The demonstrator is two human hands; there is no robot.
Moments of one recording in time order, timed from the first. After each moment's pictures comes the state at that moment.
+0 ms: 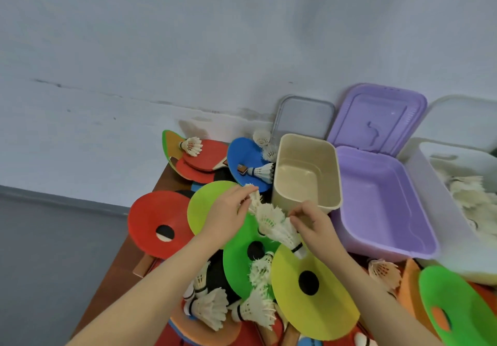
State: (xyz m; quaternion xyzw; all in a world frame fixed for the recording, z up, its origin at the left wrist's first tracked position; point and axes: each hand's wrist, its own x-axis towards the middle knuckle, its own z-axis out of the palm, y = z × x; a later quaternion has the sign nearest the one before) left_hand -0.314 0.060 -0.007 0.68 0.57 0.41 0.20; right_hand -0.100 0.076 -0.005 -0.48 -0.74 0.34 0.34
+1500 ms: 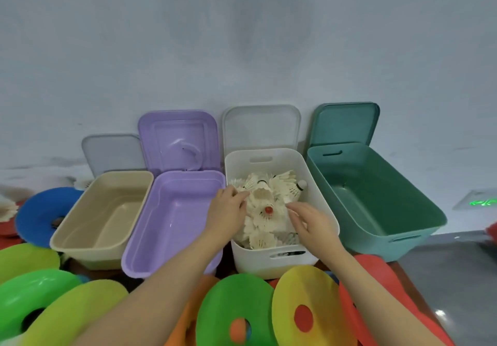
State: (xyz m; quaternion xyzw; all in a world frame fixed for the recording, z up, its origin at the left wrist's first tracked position) left_hand 0.157 0.179 0.032 0.77 0.58 0.26 0.09; right_hand 0.366 0.130 0.031 -0.61 -0.74 0.11 0.27
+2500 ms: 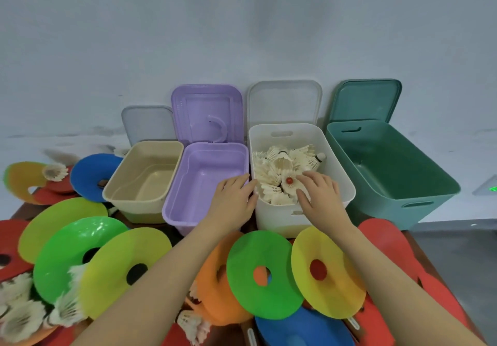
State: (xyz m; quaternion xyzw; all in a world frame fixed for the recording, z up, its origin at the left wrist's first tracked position) left_hand 0.109 0.090 0.043 0.81 0.56 0.17 0.04; right_hand 0.327 0.087 0.037 -0.60 -0.76 -0.01 0.25
